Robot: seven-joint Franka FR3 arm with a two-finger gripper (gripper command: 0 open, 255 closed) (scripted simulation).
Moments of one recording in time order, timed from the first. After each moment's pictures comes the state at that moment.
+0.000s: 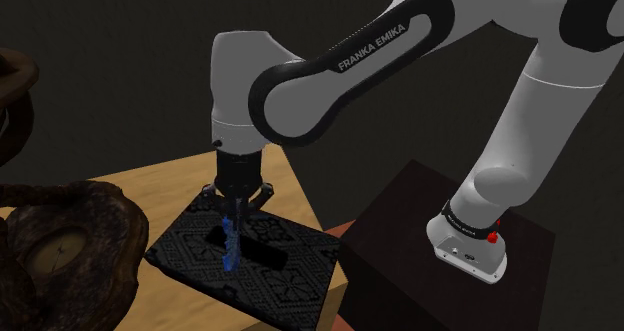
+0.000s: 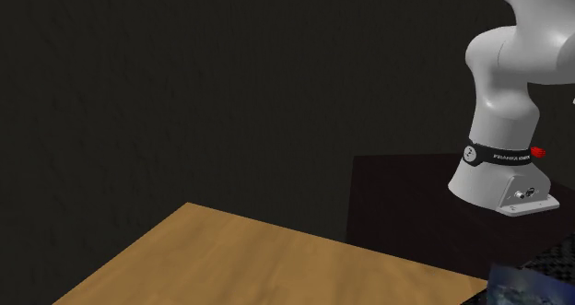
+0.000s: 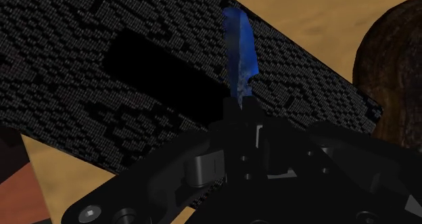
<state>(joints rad) 0.00 0.13 0.87 -2.05 0.28 2.25 1.28</state>
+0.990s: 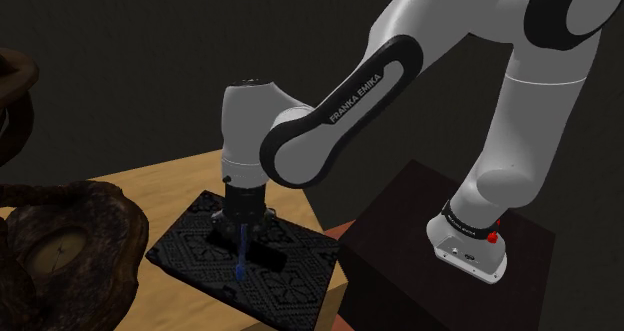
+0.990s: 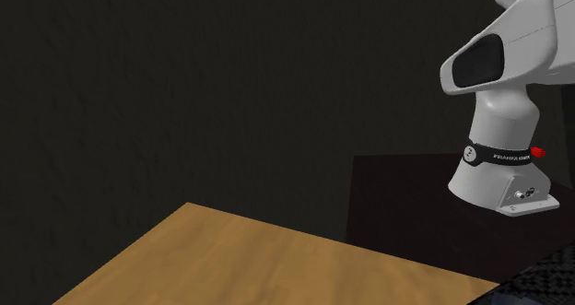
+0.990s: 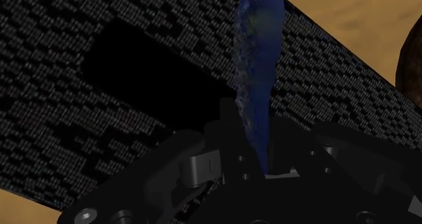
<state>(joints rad) 0.06 0.25 0.85 -2.13 0.20 2.46 1.32</state>
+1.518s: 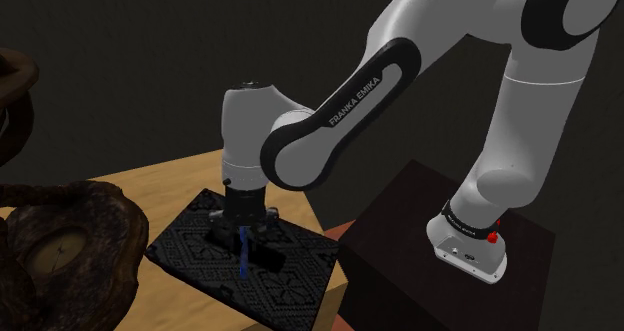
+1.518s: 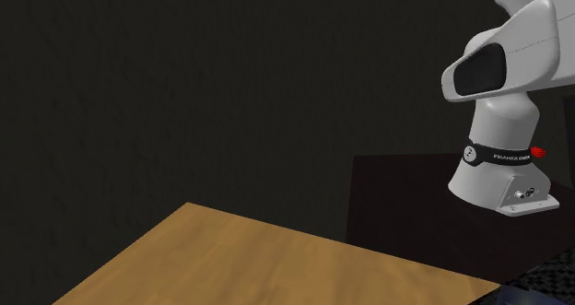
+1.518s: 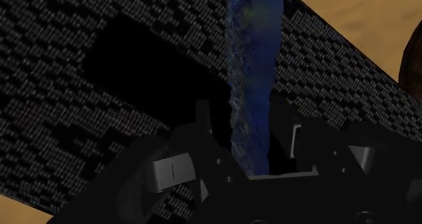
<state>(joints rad) 0.07 0.26 0.84 -2.14 0.19 2.47 1.32</state>
